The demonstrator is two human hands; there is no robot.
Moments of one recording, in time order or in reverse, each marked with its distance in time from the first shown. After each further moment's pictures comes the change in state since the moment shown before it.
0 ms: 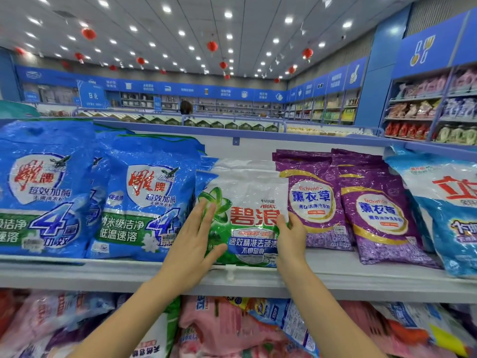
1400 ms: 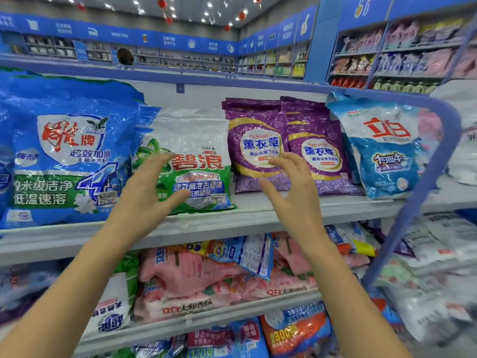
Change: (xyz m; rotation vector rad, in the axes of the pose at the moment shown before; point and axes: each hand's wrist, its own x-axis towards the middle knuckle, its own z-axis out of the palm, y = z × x) left_hand 0.010 0.029 -0.026 -0.270 0.065 -0.018; right_hand -0.057 -0.062 -0.098 -0.794 -0.051 -0.645
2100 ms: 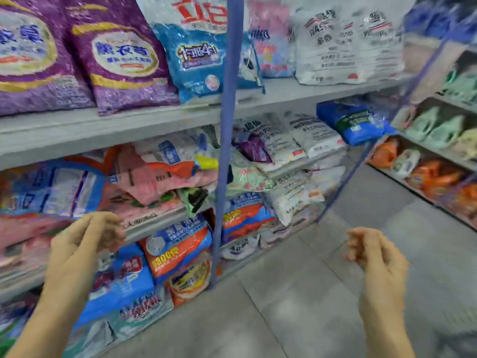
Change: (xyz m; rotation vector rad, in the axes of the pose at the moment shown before) left_hand -0.151 0.190 0.224 -0.746 -0.128 -0.480; right_hand -0.258 0.189 -0.331 0.160 0.583 0.683
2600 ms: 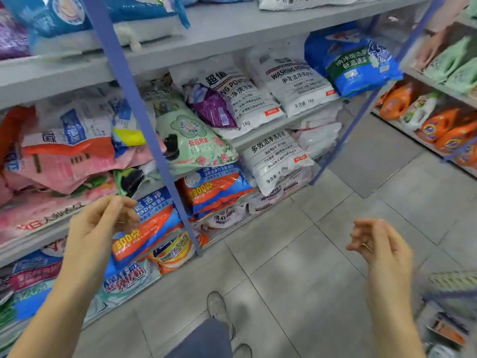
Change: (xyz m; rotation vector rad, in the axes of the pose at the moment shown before) left_hand -0.005 -0.024 0.168 0.041 -0.169 -0.129; right_hand 0.096 0.094 -0.102 -0.051 0.030 0.259
